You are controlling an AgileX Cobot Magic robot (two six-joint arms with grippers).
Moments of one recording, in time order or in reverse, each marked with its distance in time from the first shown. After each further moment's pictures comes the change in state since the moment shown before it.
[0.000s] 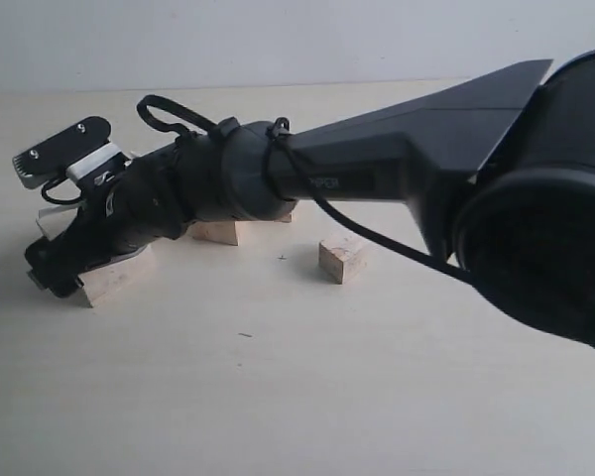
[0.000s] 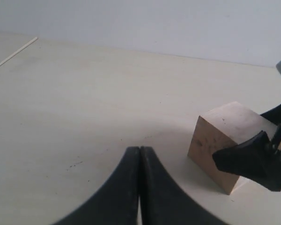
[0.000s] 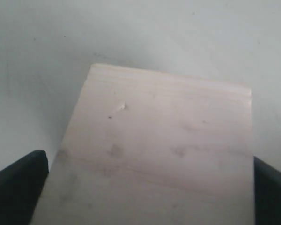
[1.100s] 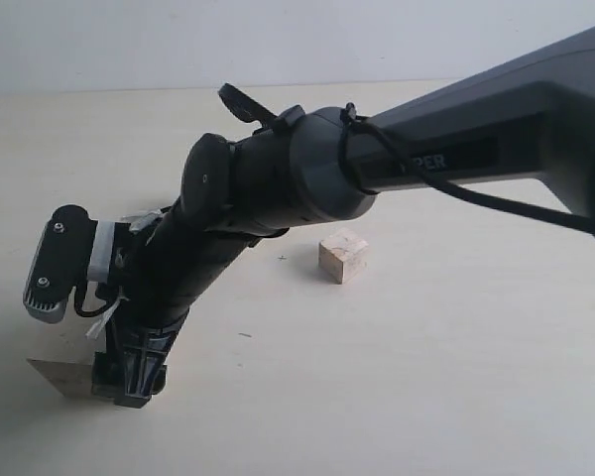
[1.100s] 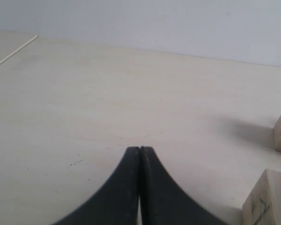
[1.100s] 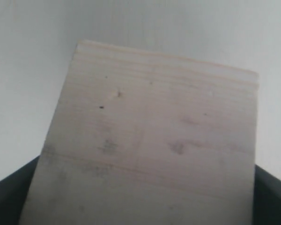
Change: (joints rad) left arm 0.000 0.000 0.000 0.000 0.005 0.000; right arm -0.003 -0.204 0.298 0.582 0.285 -1.179
